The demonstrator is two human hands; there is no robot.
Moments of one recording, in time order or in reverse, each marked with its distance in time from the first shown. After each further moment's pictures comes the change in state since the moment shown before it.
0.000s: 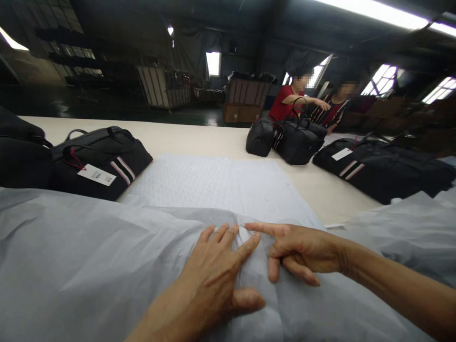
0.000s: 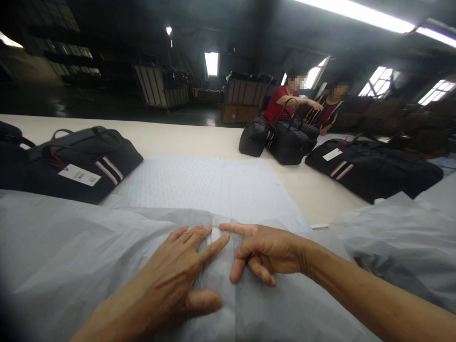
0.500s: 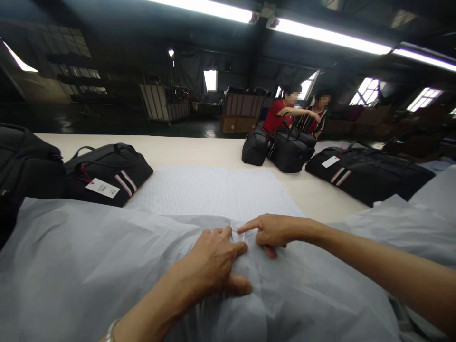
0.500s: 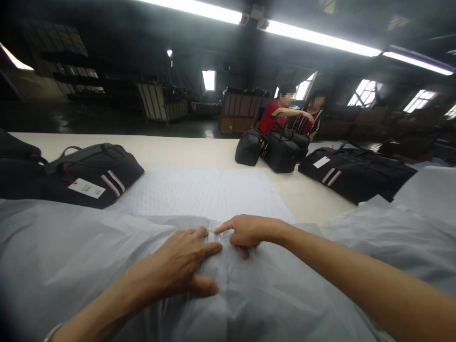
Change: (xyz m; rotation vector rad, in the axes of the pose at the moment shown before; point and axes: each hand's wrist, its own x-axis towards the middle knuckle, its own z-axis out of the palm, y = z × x) left_hand 0.017 0.011 -0.029 0.110 -0.116 0.039; right_hand 0.005 -0.038 0.006 -1.114 0.283 0.069
